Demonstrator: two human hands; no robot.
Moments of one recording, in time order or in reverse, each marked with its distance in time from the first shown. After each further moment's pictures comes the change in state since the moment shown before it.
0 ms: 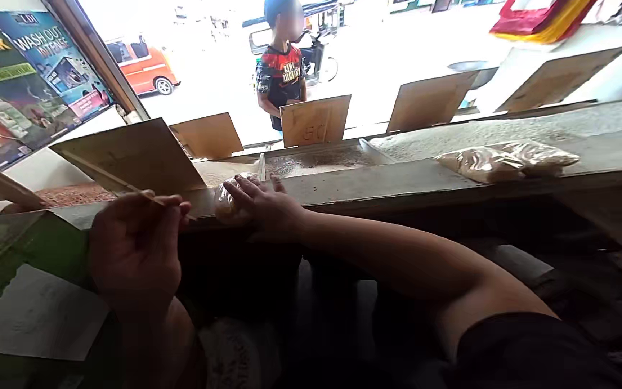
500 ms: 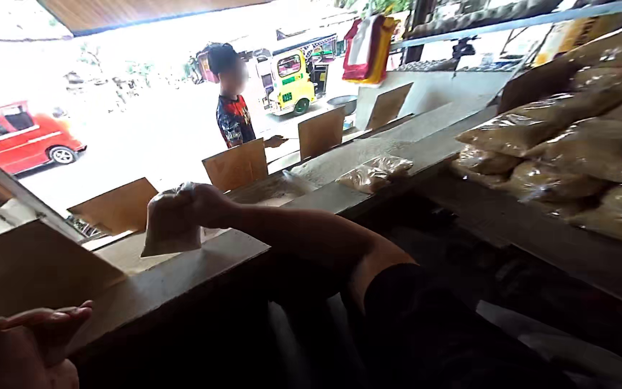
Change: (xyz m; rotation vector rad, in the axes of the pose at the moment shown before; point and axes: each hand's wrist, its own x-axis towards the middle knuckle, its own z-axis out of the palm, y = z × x) left_hand 0.034 -0.042 0.015 -0.343 -0.098 -0.128; right_hand 0.053 0.084 -0.066 0.668 0.384 0.125
